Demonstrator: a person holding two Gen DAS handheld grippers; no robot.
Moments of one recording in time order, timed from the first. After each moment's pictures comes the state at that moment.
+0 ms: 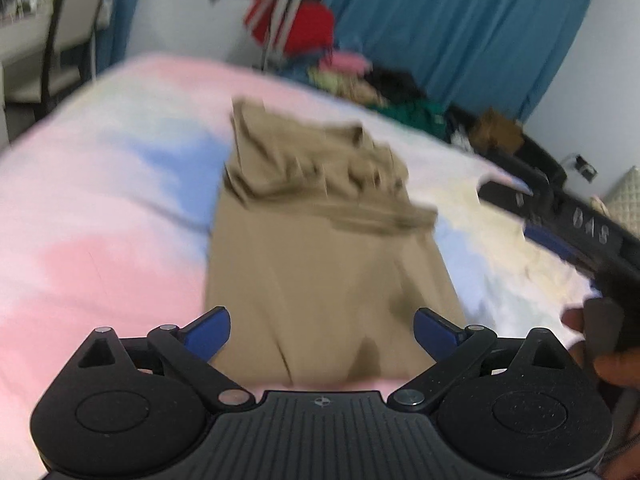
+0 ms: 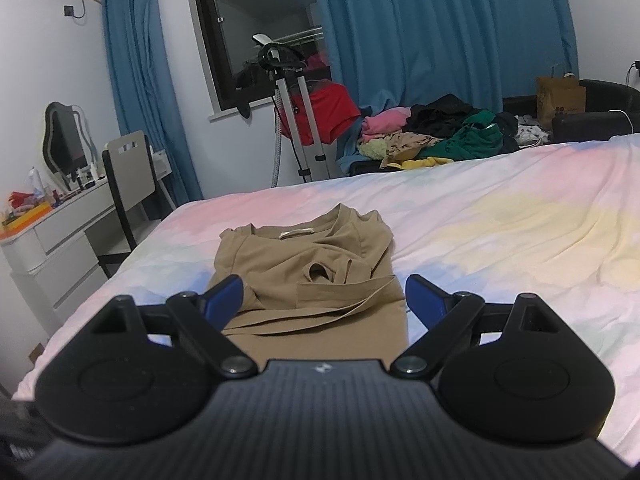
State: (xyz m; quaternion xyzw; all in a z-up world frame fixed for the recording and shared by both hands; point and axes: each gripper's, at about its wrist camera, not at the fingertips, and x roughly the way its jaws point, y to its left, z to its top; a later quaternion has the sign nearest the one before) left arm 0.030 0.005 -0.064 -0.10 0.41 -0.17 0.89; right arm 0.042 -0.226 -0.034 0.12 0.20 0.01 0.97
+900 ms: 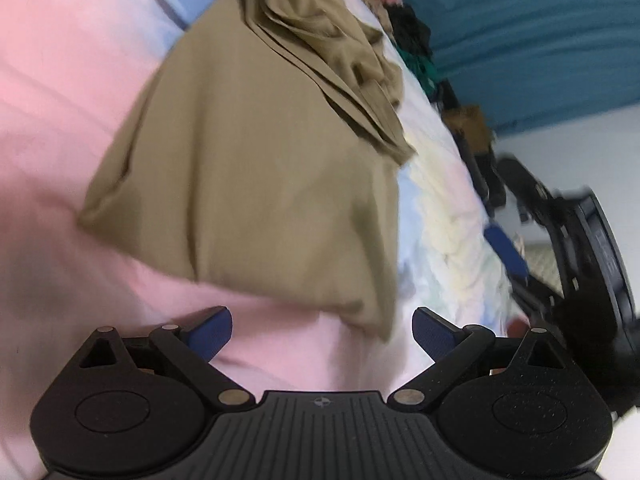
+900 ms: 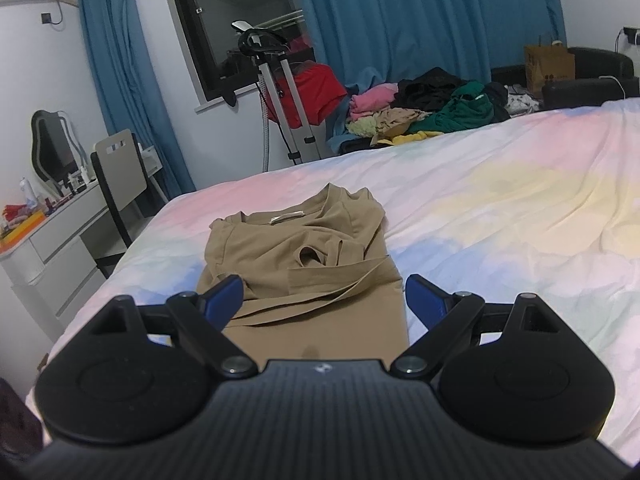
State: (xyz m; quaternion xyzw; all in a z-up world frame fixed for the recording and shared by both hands) left arm 0.054 0.022 -0.141 -0.37 0.51 -0.23 0.74; right arm 0.050 -0.232 -0.042 0.16 0.23 -0.01 0.96
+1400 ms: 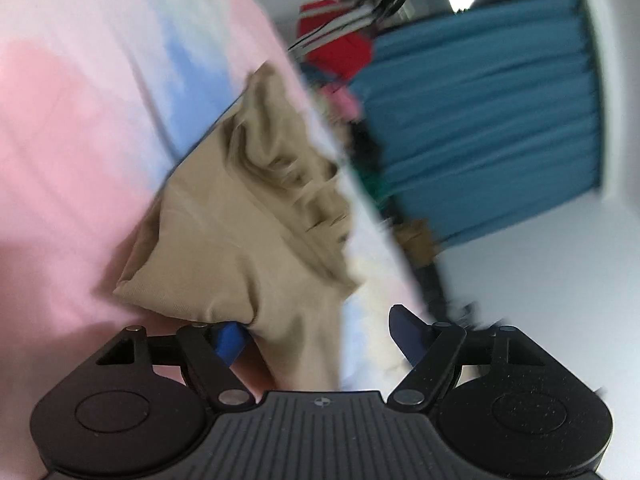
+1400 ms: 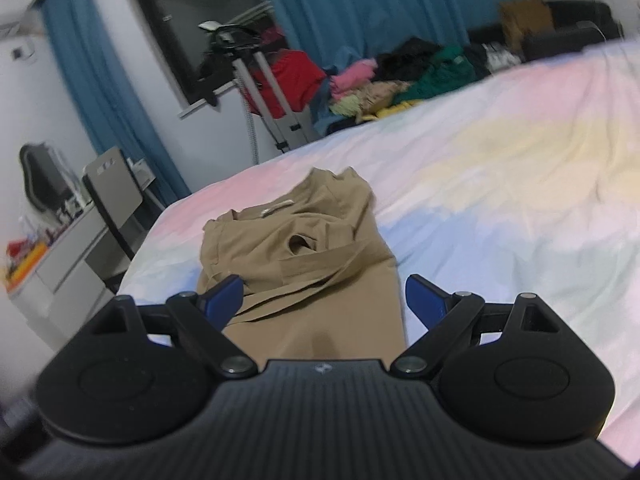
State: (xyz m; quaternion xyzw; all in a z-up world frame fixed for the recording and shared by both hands) left arm 0.042 0.043 -0.119 -0.42 0.39 -0.19 0.80; right arm 0.053 -0.256 -0.054 0.24 0.26 -0.02 0.94
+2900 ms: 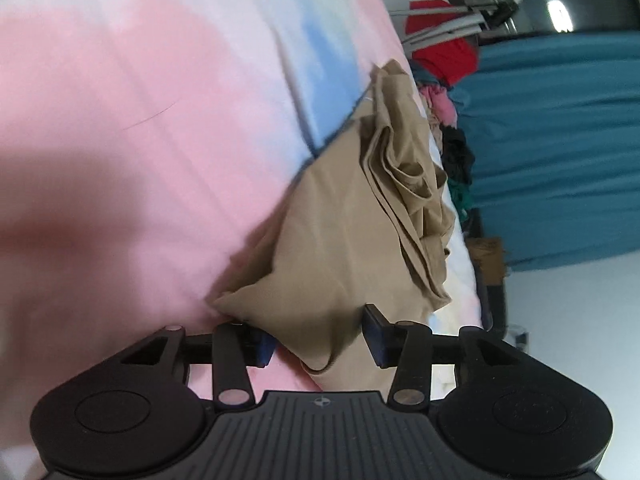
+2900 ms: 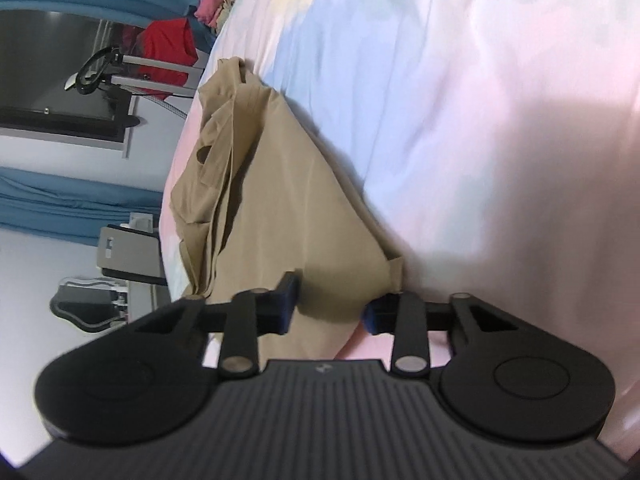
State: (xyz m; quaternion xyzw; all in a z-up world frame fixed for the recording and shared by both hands) left arm 0.067 0.087 -0.153 -0.49 0.44 -0.10 0.75; right arm 0.029 -0.261 -0.146 0.56 0.36 -0.04 0.74
